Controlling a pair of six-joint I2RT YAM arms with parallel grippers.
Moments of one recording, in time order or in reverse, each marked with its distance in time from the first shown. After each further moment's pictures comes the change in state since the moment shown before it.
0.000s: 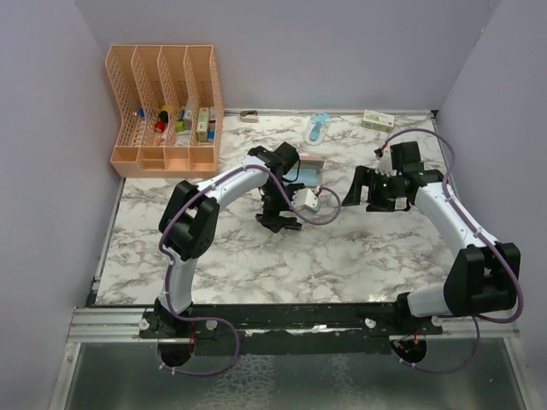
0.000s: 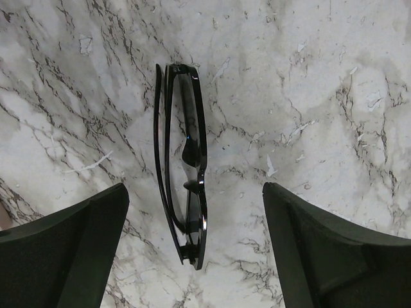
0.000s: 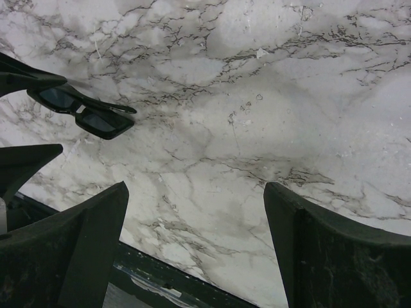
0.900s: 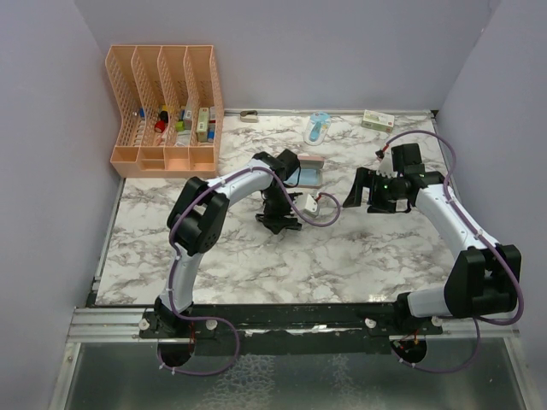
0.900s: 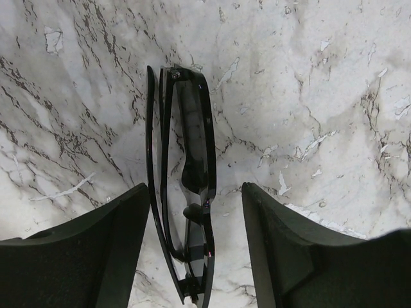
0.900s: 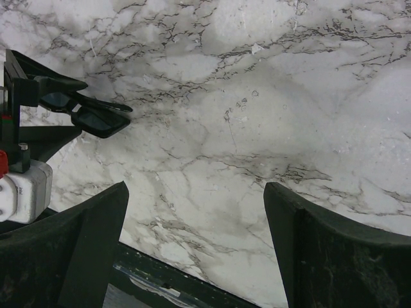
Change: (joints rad) left arm 0.000 0.081 -0.025 0.044 -0.002 -0.005; right arm -0.007 -0.015 -0.018 0.003 0.004 0.000
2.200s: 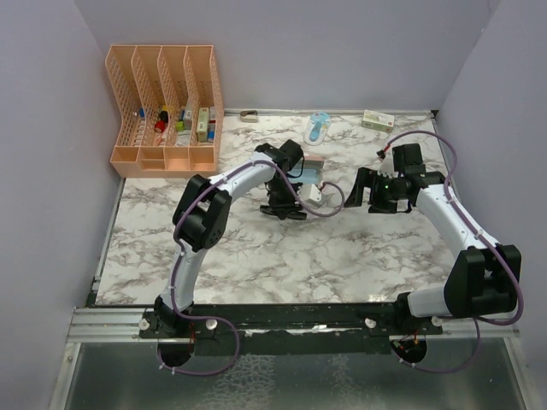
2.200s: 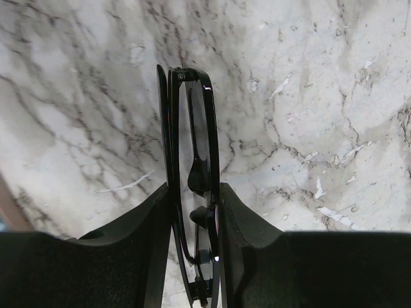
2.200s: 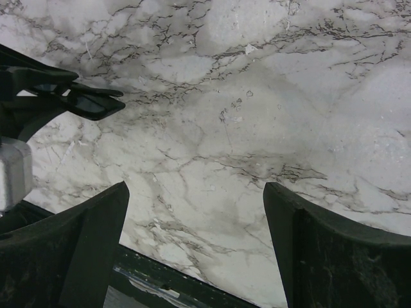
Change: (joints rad) left arm 0.011 0.058 0.114 -0.014 -0.008 -0.007; right arm -0.007 0.000 -0.003 0.000 0.007 0.001
